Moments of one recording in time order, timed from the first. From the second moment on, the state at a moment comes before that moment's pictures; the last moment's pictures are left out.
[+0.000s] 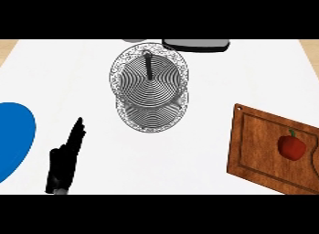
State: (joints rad) left arm 0.03 0.33 -0.35 -1.38 0.21 0.40 -0.04; right arm 0.39 -0.91 0.12 -1.67 0.04 -0.91 0.80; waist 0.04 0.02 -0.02
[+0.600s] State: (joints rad) left arm -0.01 0.30 -0.36 -1.37 0.20 0.39 0.00; right arm 0.19 -1.03 0.26 -1.67 0.30 -0.71 1.23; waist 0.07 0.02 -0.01
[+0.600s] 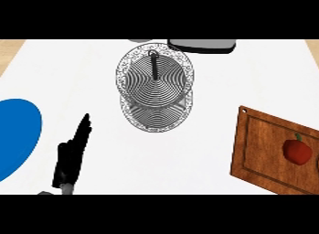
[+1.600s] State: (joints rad) left arm 0.00 0.29 -0.34 -1.35 0.19 0.39 -0.02; right arm -0.18 -0.76 0.35 -1.33 0.32 -0.48 1.29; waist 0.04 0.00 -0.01
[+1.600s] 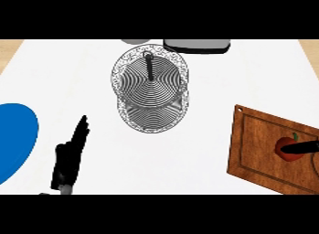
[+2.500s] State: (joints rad) left arm 0.03 0.30 -0.30 -1.36 0.19 0.38 -0.01; right arm -0.36 -0.61 0.31 -1.08 0.30 -0.34 1.27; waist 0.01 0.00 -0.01
